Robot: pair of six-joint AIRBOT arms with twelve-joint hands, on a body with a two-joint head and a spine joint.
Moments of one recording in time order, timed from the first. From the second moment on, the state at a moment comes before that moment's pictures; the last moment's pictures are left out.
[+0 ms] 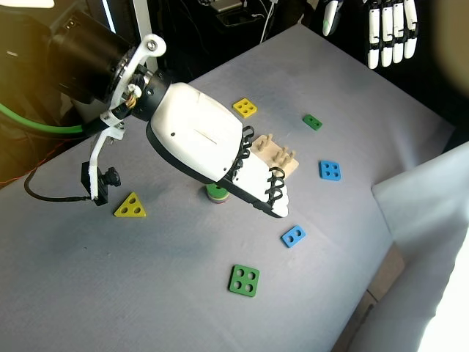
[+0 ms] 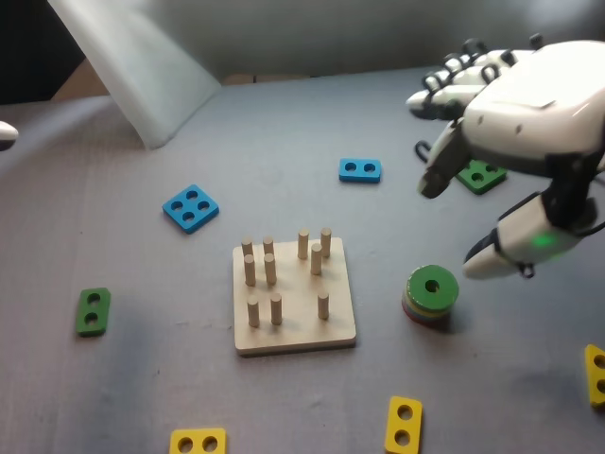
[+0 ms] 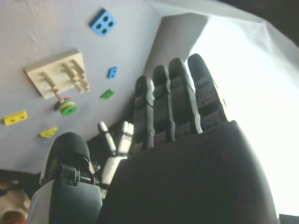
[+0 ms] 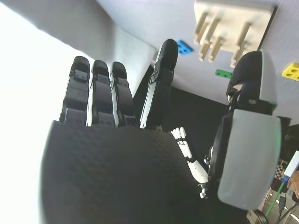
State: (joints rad) left arm 0.50 -0.27 0.76 1.11 -0.20 0.02; right arm -0.36 -0.90 0.76 -1.36 -0.36 0.21
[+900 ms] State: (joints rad) left arm 0.50 -0.28 0.74 1.12 -0.17 0.02; right arm -0.43 -1.02 0.82 -1.44 -0.38 0.23
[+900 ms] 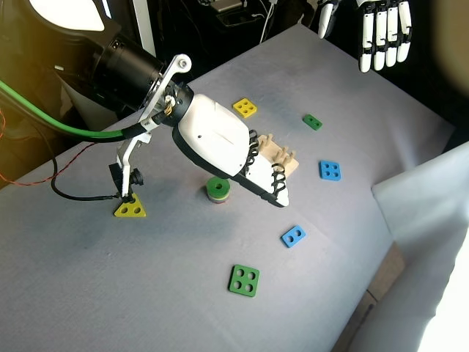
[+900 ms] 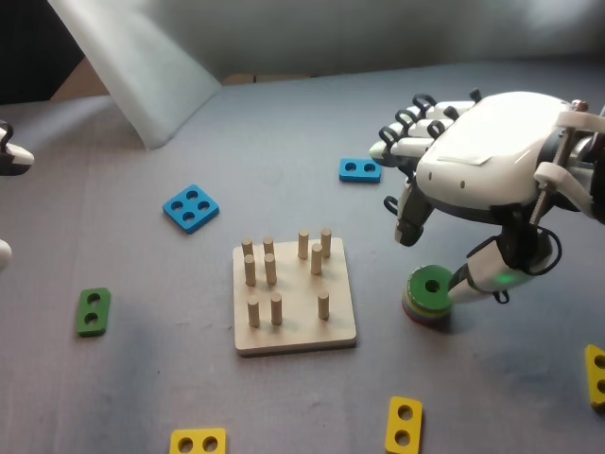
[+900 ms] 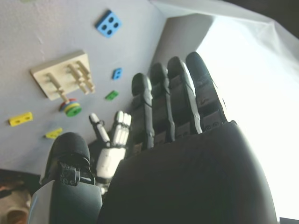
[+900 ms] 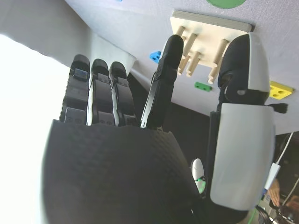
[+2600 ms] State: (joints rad) left arm 0.50 -0.28 0.74 1.12 -0.17 0.02; right arm -0.52 -1.12 0.91 -1.48 -0.38 0.23
